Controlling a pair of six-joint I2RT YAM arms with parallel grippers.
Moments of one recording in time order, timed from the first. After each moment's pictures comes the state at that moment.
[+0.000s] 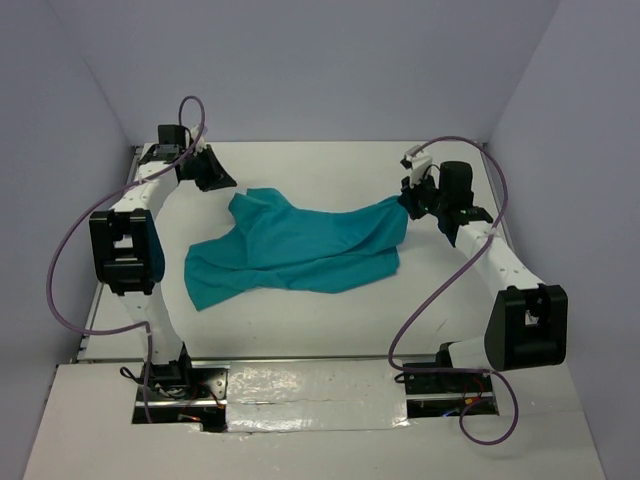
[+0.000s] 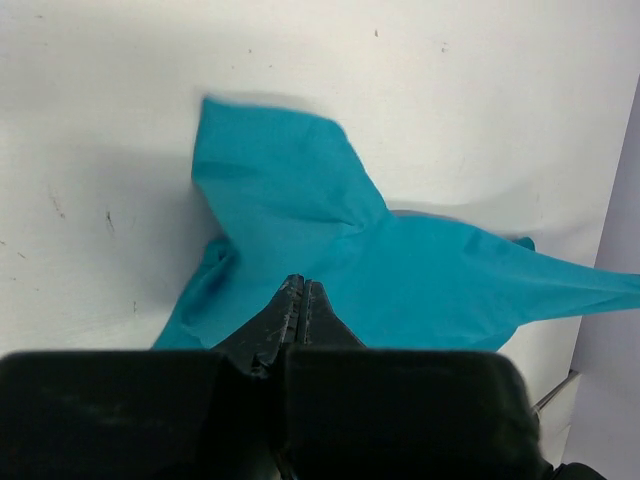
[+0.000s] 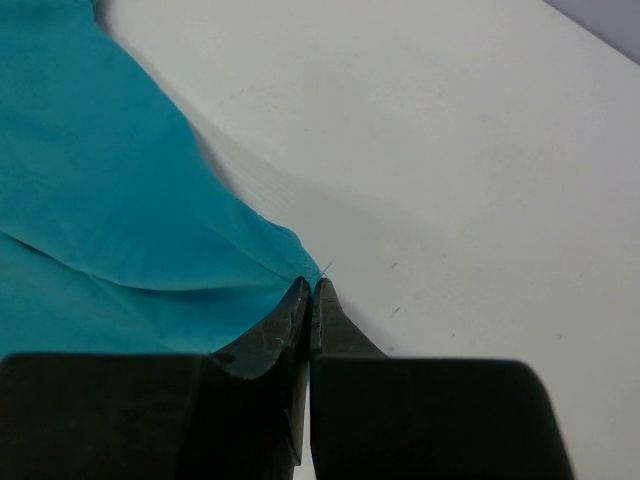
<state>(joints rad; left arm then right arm) 0.07 1.97 1.62 -0.49 0.55 -0.40 0.07 1.37 0.96 -0.12 -0.40 -0.35</state>
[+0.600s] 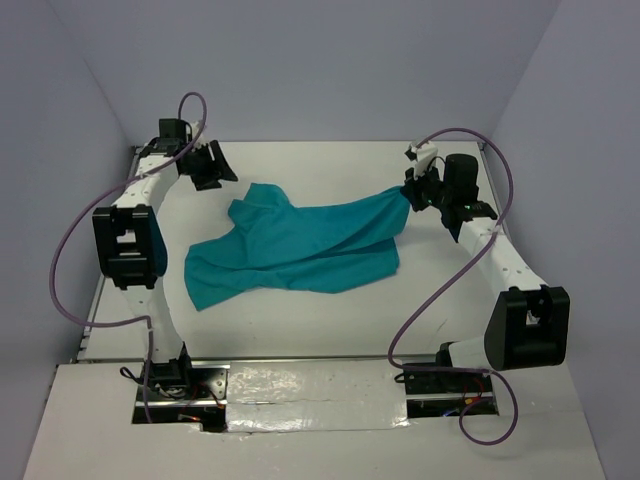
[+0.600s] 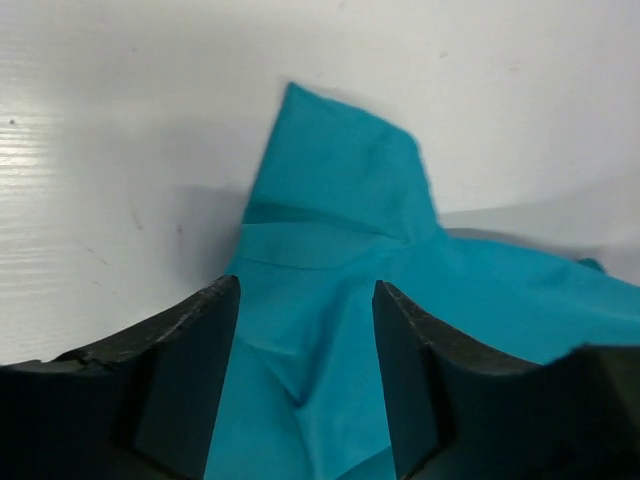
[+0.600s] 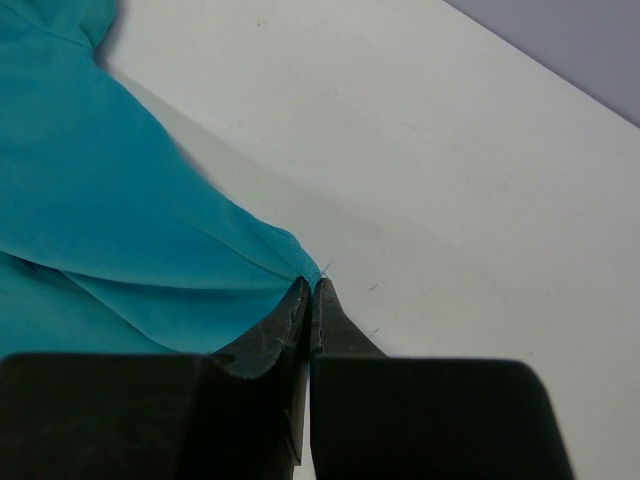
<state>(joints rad) 0.07 2.01 1.73 -0.59 0.44 -0.34 0.05 1.37 1.02 -0.11 -0.42 -0.34</state>
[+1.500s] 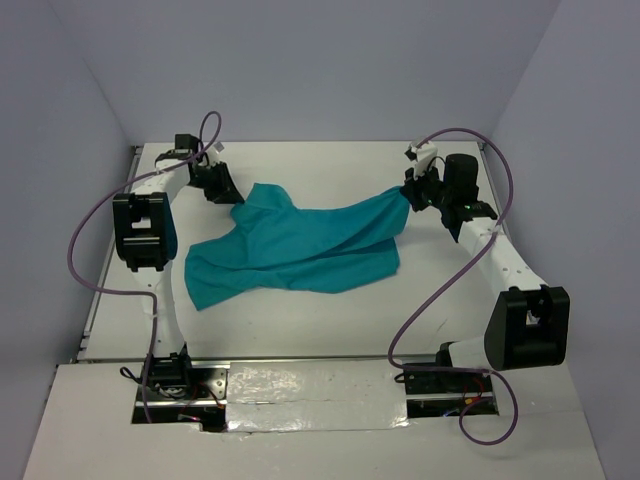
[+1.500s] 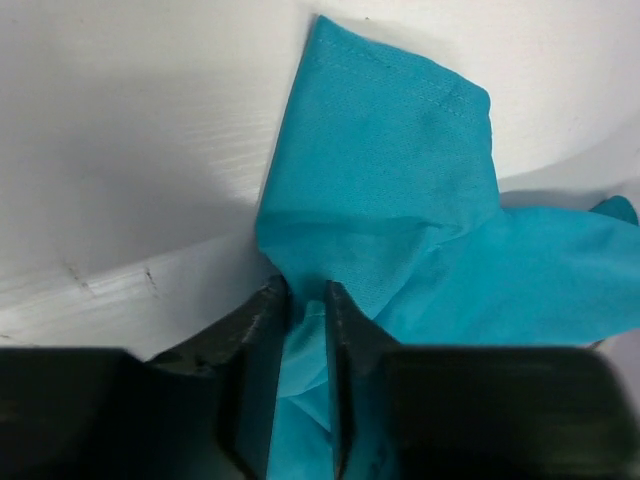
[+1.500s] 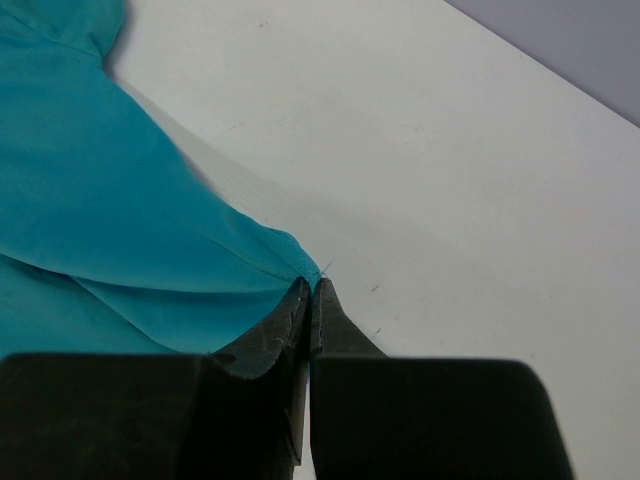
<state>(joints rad) 0.07 2.26 1.83 -0.66 0.60 -0.24 0.05 1.37 1.02 -0.11 -0.42 -0.34</state>
